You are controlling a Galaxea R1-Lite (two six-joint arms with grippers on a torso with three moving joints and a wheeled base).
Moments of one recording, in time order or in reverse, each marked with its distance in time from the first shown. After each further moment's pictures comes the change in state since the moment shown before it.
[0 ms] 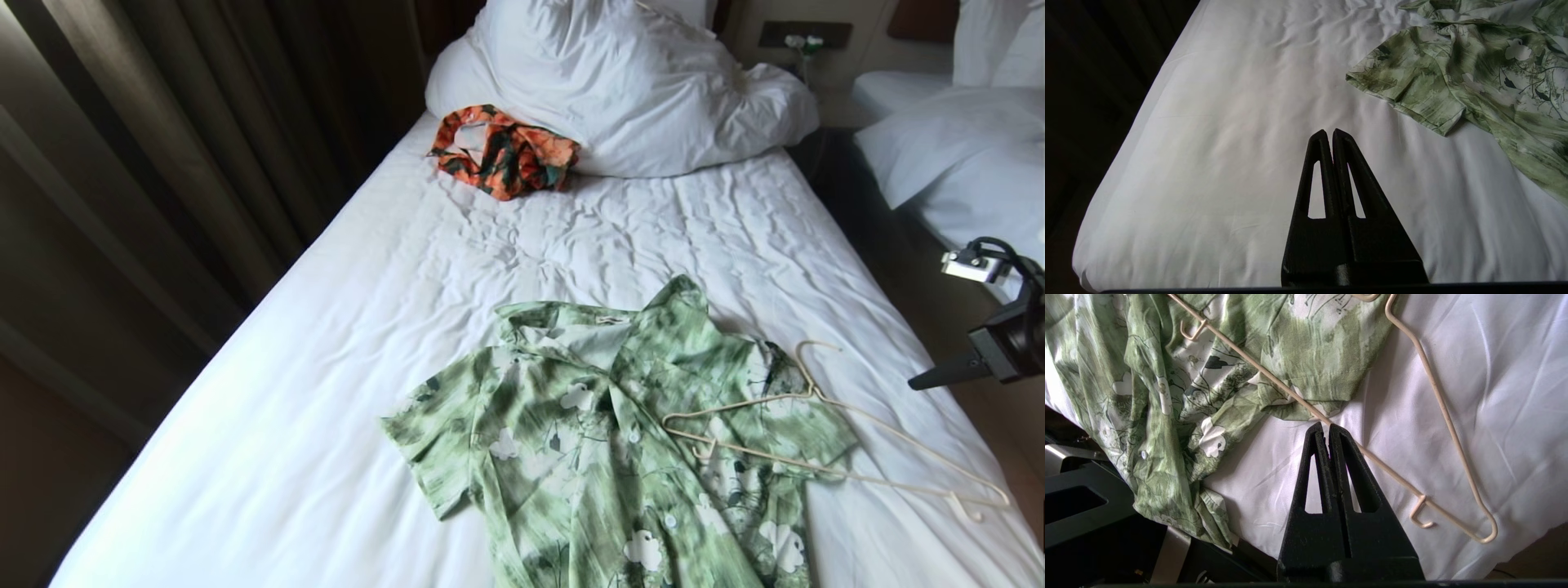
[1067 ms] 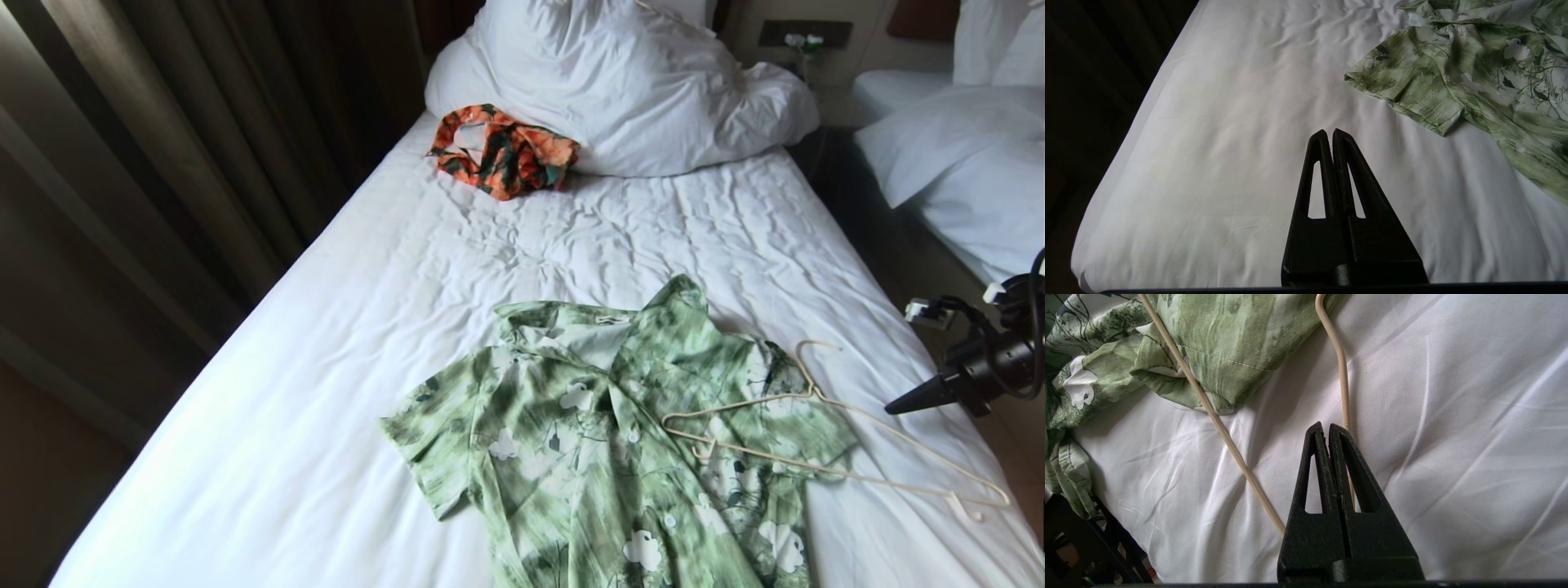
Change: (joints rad) left arm 0.000 0.000 0.000 0.000 0.000 0.000; right arm -0.079 0.373 -0.283 0.143 0.070 -0.528
